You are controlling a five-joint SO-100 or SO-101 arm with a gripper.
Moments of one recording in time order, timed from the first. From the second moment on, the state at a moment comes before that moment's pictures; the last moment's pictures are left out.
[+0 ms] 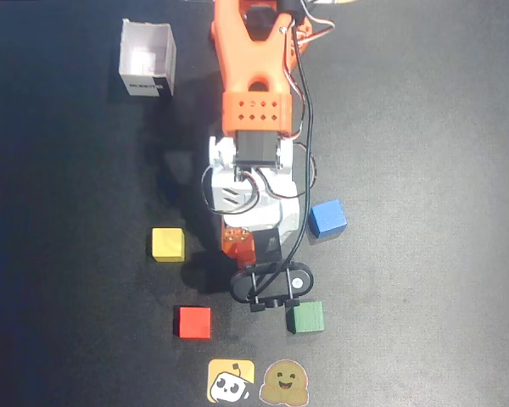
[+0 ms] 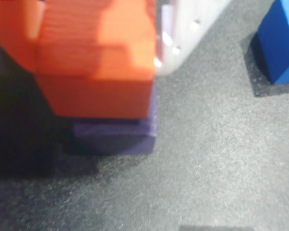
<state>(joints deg) -3.8 92.6 109.2 58.0 81.9</state>
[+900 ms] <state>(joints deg) -4.7 91.1 109.2 56.0 83.3</state>
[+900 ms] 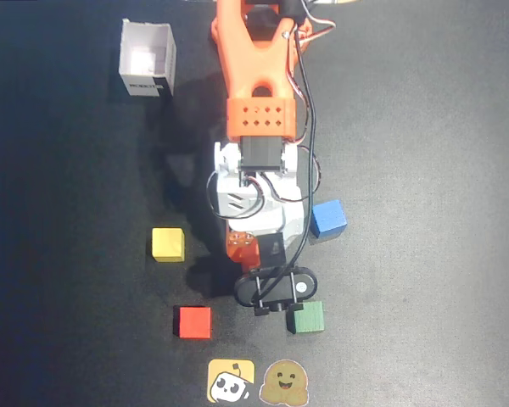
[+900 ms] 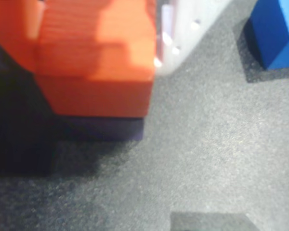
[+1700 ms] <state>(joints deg) -4.7 91.1 109.2 56.0 84.2</state>
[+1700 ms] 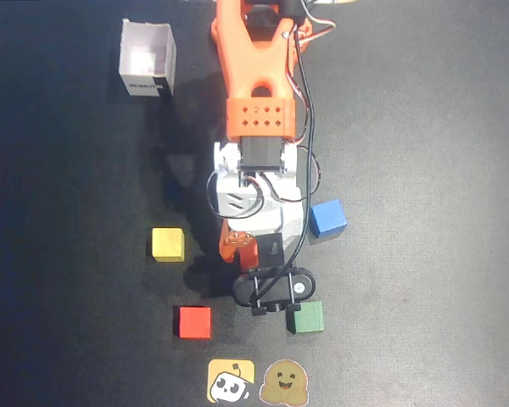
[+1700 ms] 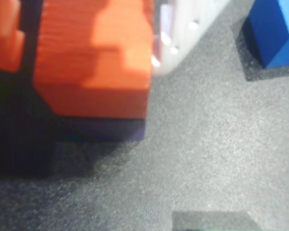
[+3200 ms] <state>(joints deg) -5.4 141.6 148.2 54.1 88.1</state>
